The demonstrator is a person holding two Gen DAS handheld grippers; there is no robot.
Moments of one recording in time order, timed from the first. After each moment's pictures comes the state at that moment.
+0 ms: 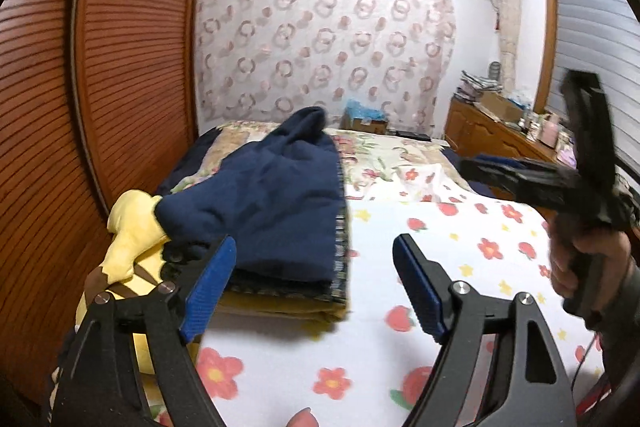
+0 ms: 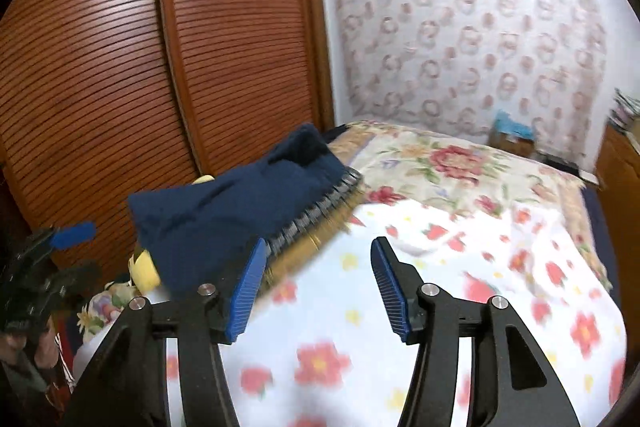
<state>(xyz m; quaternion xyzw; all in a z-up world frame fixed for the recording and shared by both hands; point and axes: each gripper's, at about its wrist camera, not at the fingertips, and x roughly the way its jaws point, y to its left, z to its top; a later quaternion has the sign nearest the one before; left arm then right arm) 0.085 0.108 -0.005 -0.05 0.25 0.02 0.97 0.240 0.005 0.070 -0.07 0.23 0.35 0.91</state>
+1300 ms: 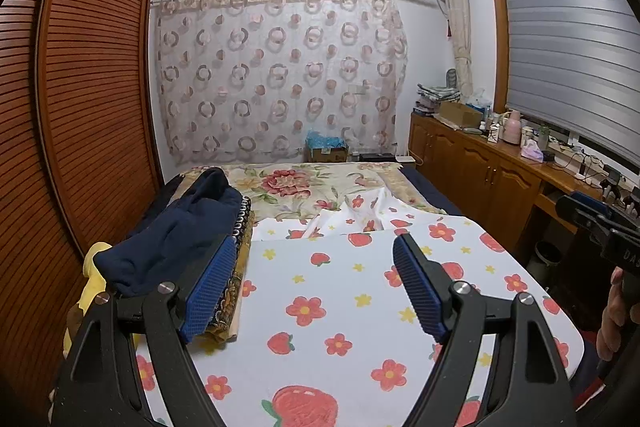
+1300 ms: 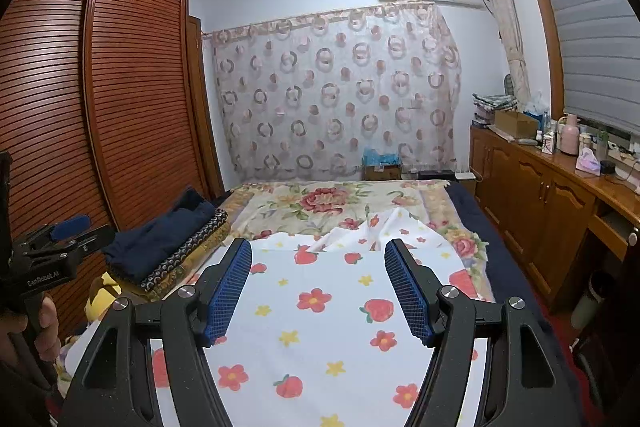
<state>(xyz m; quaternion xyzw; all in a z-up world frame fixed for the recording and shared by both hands) 0.053 -0.022 0.057 -0.01 0.19 -0.02 0.98 -0.026 -0.076 0.057 0.02 0.13 0.15 0.98</state>
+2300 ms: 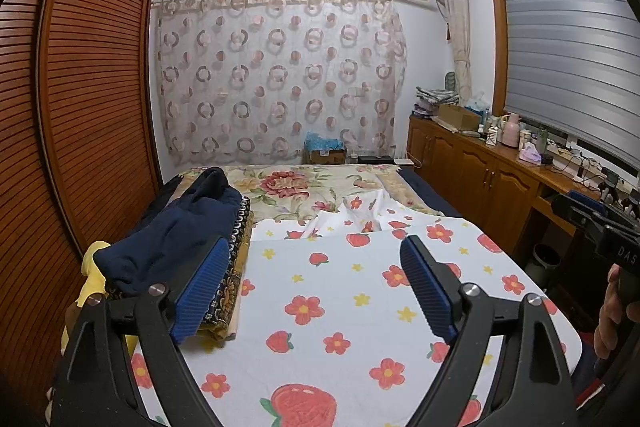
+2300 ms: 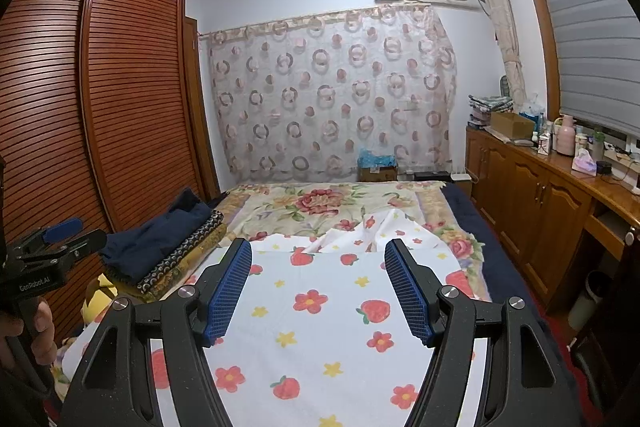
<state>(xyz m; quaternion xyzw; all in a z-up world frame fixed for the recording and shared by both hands) 0.045 -0.021 0.057 -0.01 0.19 -0.03 0.98 -0.009 -0.098 0.061 0.02 0.13 0.15 0.98</state>
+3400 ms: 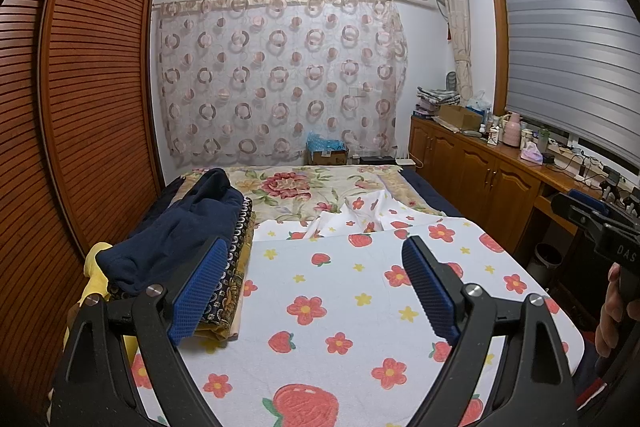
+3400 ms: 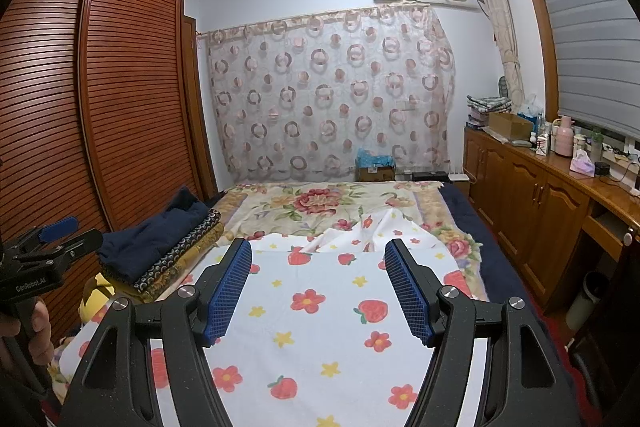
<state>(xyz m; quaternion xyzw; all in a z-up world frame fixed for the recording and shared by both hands) 0.045 -0.020 0.057 -0.01 0.19 -0.02 0.98 -0.004 -0.107 0.060 0.01 0.12 0.15 0.98</state>
